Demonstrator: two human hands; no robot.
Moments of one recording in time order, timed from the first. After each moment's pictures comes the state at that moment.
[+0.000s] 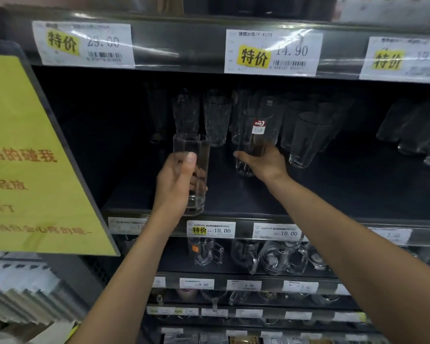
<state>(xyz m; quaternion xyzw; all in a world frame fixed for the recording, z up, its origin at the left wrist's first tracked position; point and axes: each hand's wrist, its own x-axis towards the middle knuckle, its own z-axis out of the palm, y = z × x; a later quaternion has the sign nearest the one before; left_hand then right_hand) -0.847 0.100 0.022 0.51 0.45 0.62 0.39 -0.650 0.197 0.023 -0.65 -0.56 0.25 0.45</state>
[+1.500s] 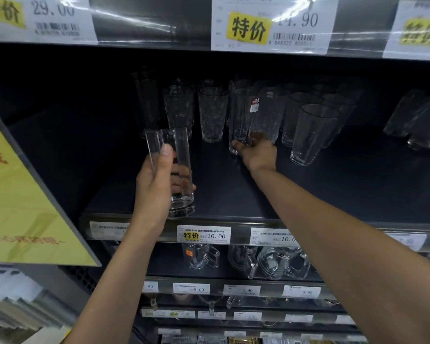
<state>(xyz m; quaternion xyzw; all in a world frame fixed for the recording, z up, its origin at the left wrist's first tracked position) -0.847 0.105 0.020 0.46 0.46 0.65 0.39 -0.660 0.245 0.005 -0.66 -0.52 0.24 0.48</state>
